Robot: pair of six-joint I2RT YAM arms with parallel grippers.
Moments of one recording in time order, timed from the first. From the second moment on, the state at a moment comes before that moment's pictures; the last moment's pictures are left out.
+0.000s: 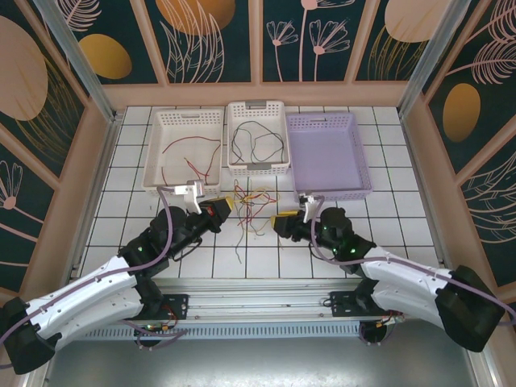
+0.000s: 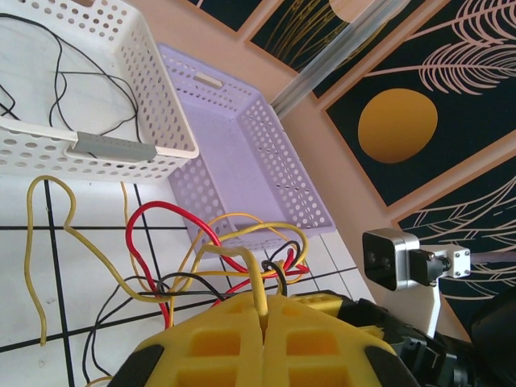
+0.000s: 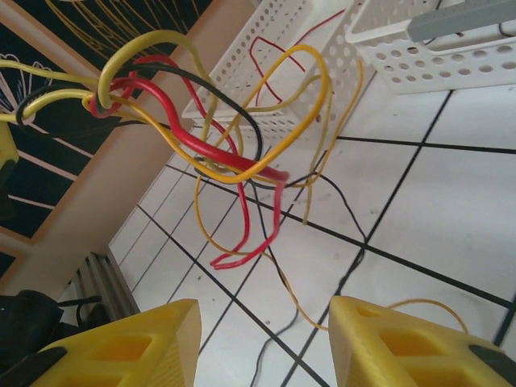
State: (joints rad) left arm -0.89 0.75 0.51 0.05 -0.12 -0.82; right arm 0.81 0.98 0.27 0.47 -0.22 0.65
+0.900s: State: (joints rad) left arm -0.89 0.72 0.49 0.07 -0.12 -0.86; right arm 0.88 1.35 0.37 0.80 -0.12 0.68
